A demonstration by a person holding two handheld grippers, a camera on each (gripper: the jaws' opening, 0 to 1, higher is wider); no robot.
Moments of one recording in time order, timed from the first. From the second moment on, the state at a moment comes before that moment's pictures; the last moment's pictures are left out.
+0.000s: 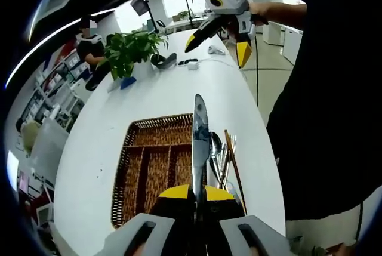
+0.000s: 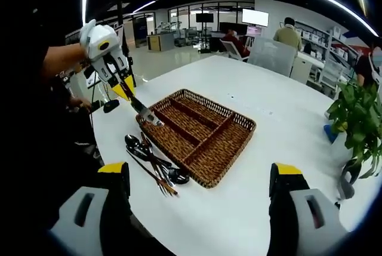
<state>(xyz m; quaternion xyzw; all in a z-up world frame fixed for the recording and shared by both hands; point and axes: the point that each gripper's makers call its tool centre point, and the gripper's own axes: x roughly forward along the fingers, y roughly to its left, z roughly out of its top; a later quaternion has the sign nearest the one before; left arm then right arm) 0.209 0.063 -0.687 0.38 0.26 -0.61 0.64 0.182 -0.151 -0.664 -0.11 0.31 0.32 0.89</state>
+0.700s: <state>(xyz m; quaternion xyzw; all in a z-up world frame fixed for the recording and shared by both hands) 0.263 0.072 -0.687 0.40 0.25 -0.60 0.65 0.184 -0.148 -0.665 -0.10 0.32 0.31 0.89</state>
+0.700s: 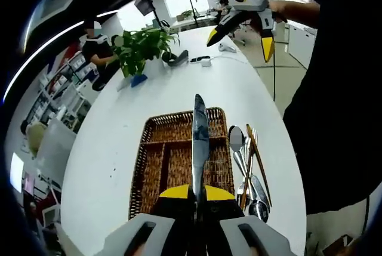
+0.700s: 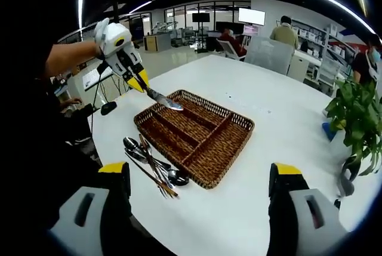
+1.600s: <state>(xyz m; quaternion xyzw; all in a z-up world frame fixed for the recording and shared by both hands) 0.290 0.068 -0.707 0.41 0.23 -0.57 0.68 0.182 -0.154 -0.669 -0.10 0.33 0.30 0.89</state>
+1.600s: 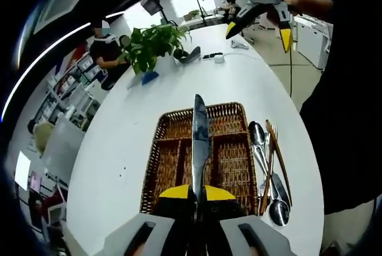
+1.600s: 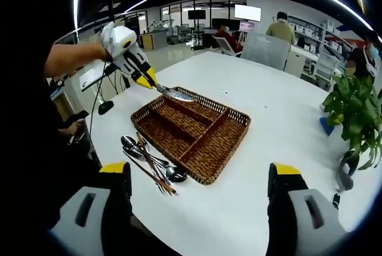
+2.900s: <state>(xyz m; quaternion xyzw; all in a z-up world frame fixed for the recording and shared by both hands) 0.276 0.064 -0.791 0.41 0.26 -0.57 0.66 0.168 -0.155 -0.675 -0.08 0.32 0.28 0.90</state>
